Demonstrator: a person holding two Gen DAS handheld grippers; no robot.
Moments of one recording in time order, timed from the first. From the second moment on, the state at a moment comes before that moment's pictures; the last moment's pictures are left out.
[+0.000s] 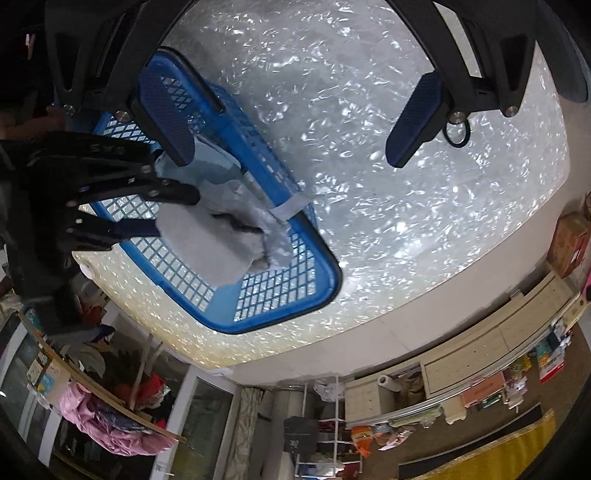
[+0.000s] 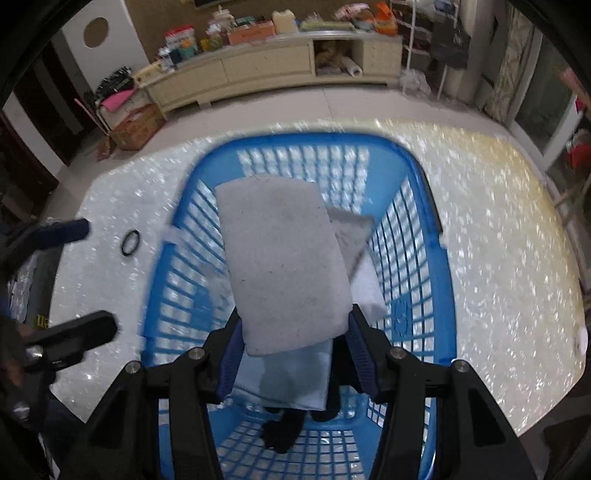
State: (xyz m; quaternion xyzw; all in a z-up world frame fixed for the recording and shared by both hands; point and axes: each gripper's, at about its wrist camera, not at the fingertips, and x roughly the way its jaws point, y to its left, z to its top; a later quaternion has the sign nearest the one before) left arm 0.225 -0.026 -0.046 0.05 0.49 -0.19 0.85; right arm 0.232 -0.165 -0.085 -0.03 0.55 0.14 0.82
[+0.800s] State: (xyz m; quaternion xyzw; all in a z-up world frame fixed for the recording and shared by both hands) left arm 0.208 0.001 -0.039 0.05 0.49 -0.18 0.85; right arm 0.200 -0.167 -0.072 -0.06 0.54 0.09 0.83
